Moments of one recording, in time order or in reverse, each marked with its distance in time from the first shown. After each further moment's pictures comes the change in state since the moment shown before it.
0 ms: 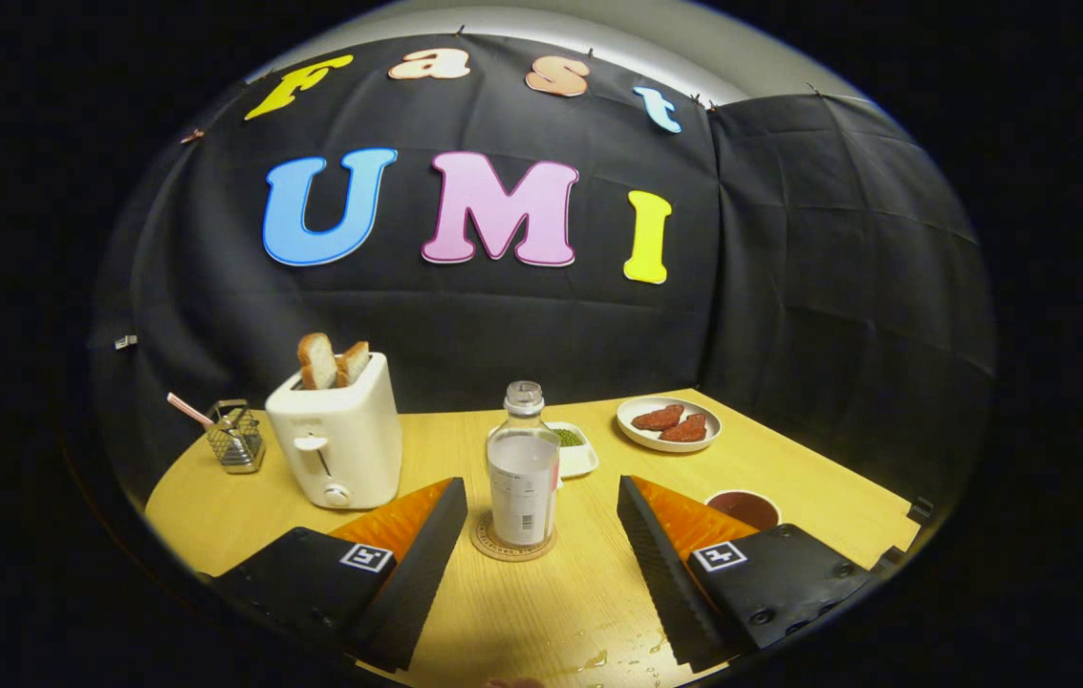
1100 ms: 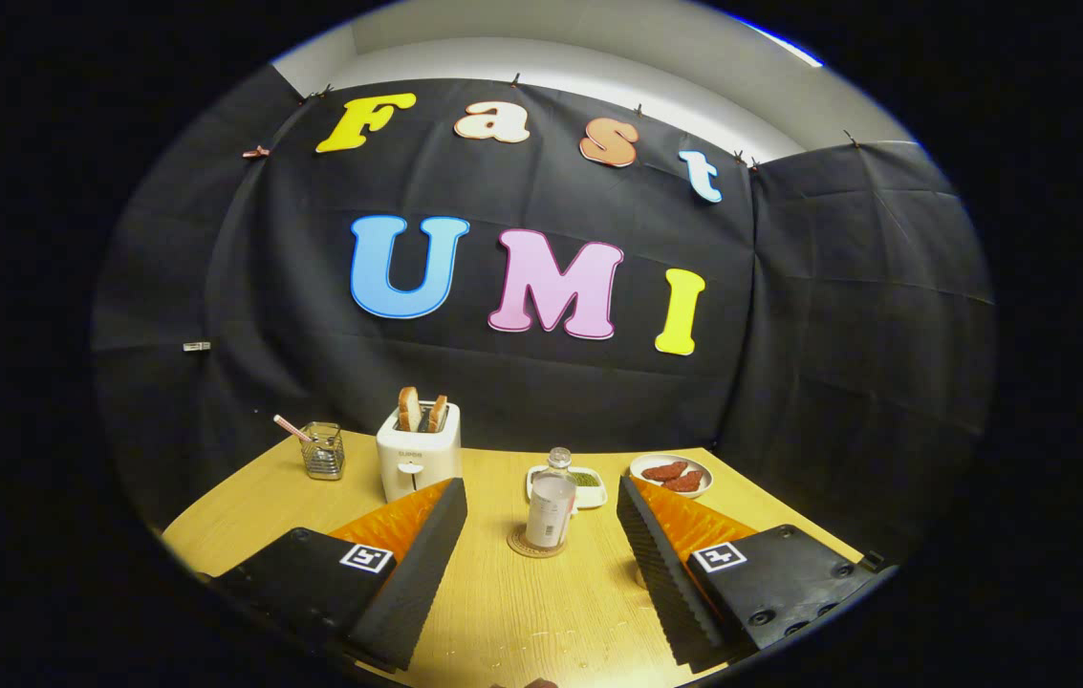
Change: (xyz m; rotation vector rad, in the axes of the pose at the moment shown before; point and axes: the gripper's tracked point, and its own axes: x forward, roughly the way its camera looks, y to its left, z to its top) arm -0.108 0.015 0.073 -0.089 -0.116 0.167
